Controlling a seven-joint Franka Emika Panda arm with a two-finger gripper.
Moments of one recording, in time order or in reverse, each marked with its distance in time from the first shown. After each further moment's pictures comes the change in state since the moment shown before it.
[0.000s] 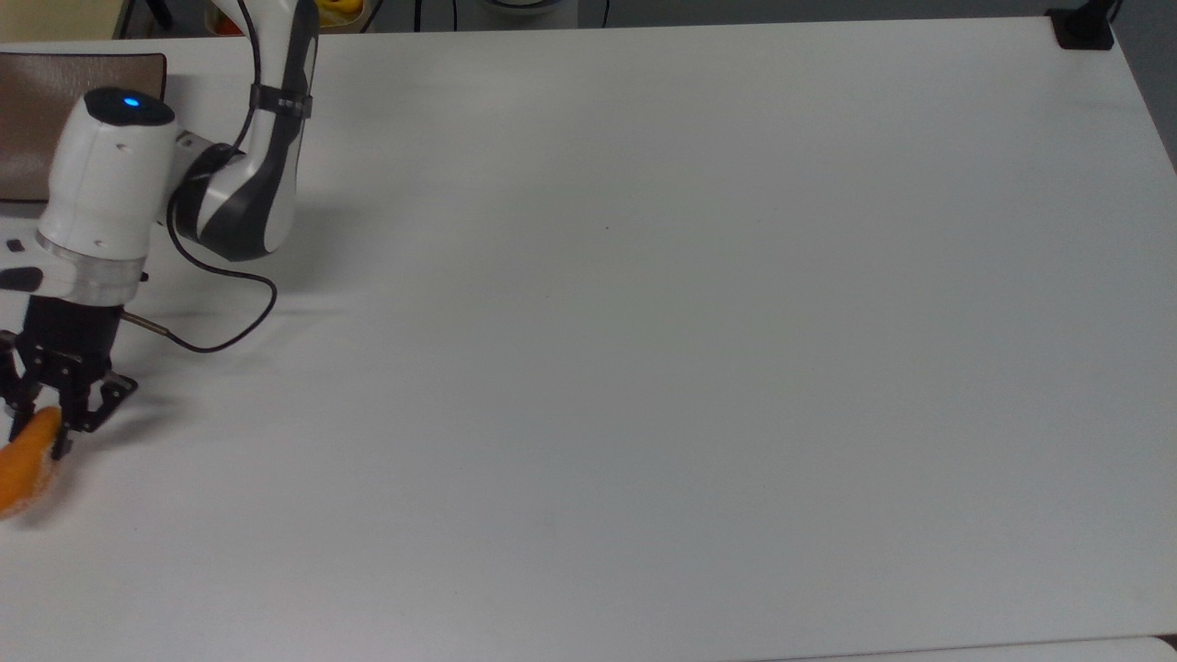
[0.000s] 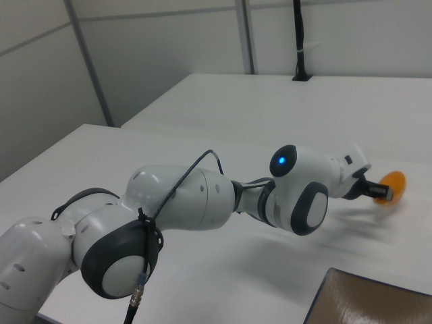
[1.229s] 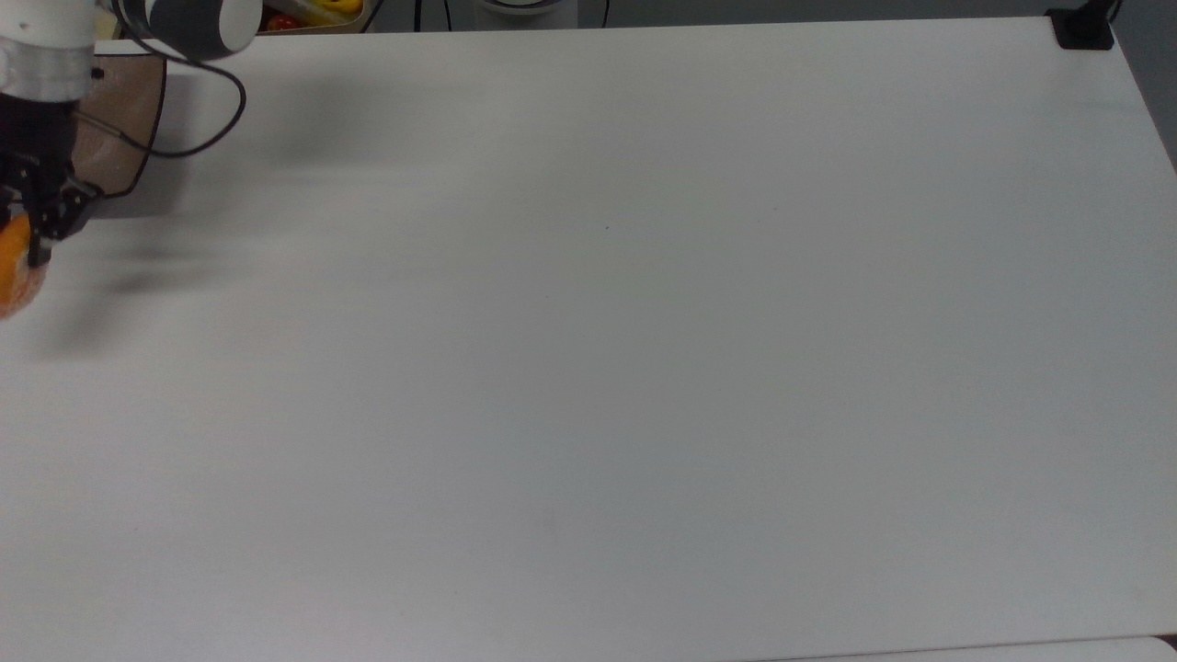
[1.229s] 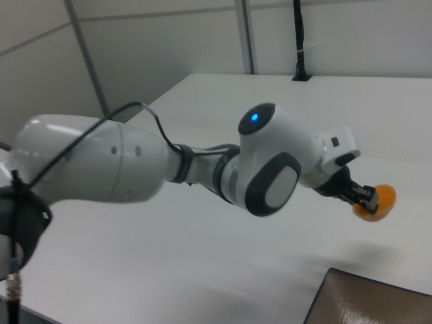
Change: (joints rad) arm -0.209 -0.576 0.149 -0.575 -0.020 -0.233 -0.033
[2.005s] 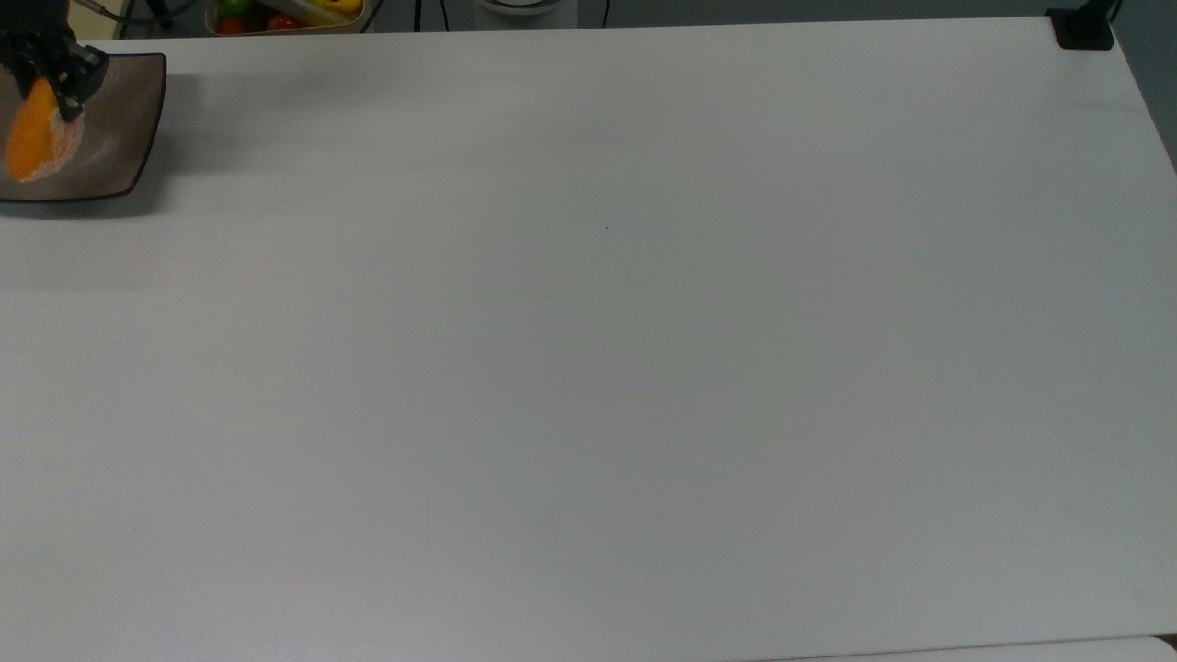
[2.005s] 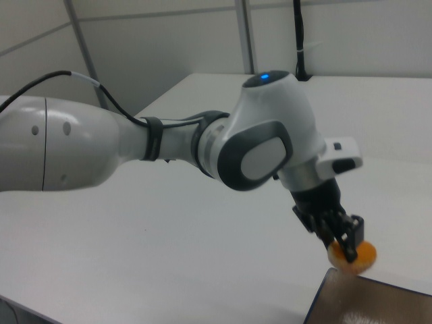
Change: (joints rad) arm -0.098 -0.209 0.027 -0.043 0.001 -0.594 -0.087
